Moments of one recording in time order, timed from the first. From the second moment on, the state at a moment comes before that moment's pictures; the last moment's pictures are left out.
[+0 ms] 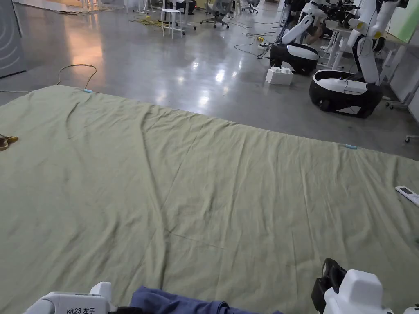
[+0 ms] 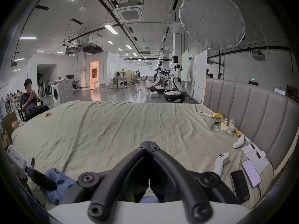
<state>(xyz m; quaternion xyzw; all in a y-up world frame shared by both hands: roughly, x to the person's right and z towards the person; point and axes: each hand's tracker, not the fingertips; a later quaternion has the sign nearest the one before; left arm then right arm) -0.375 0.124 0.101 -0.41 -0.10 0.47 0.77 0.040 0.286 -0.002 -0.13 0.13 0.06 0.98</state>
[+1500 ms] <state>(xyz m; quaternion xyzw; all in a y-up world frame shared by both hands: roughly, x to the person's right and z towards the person) -0.263 0.289 0.060 -0.46 -0.03 0.26 0.85 0.038 0.280 -0.005 -0.13 0.15 0.05 0.98</state>
